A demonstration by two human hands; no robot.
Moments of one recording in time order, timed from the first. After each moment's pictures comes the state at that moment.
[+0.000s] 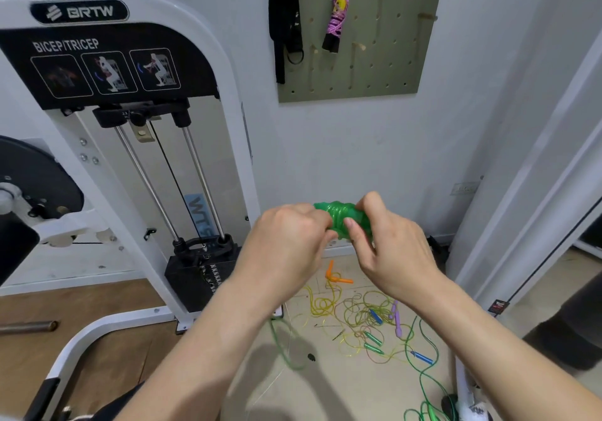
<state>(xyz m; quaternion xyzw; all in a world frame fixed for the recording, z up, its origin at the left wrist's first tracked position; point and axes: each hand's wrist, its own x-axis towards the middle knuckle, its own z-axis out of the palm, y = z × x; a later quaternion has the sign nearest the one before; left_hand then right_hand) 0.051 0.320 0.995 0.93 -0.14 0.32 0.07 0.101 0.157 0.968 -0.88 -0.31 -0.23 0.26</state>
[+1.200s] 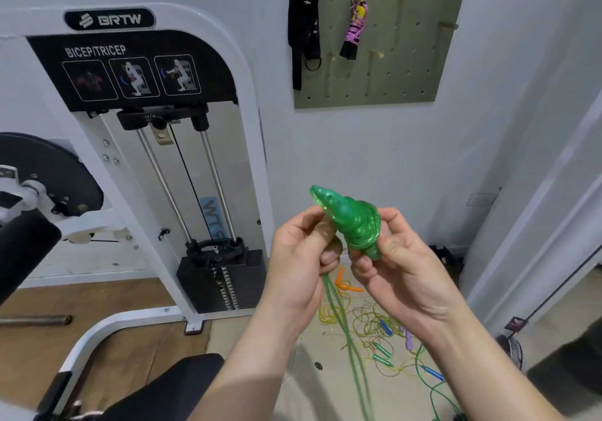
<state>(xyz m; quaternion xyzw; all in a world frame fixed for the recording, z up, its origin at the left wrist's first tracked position) 0.044 0.299 0.987 0.48 0.00 0.13 0.87 0.084 0.175 0.973 -0.32 -0.19 0.26 0.89</state>
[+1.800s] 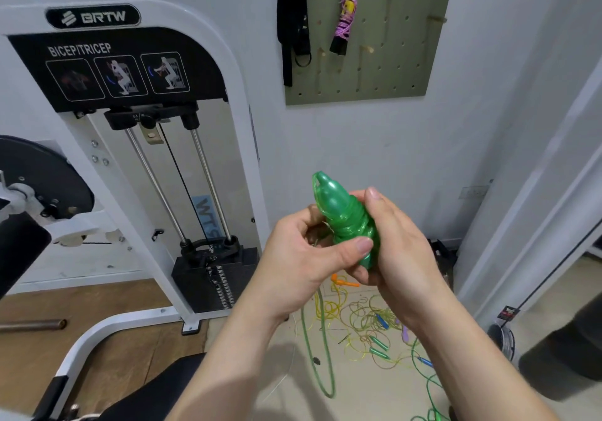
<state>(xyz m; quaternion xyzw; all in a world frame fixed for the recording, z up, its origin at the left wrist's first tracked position) 0.031 0.301 0.999 0.62 -0.11 0.07 0.77 0.064 0.183 1.004 -0.61 -0.13 0.10 0.78</state>
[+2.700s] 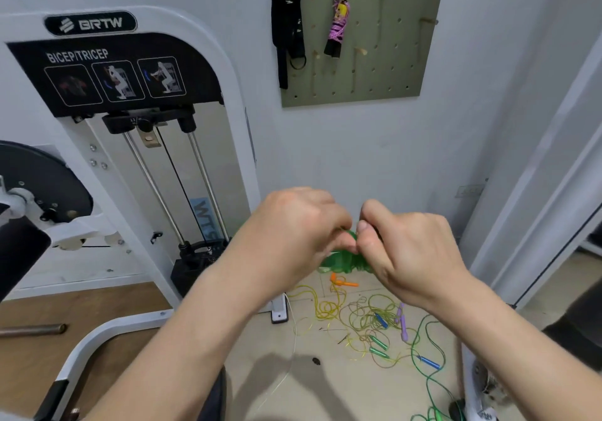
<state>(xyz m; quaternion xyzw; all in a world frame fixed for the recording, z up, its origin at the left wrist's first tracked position) 0.038 0.315 1.036 0.90 -0.29 0.31 0.08 0.079 0.143 0.999 -0.87 -0.35 -0.30 0.19</state>
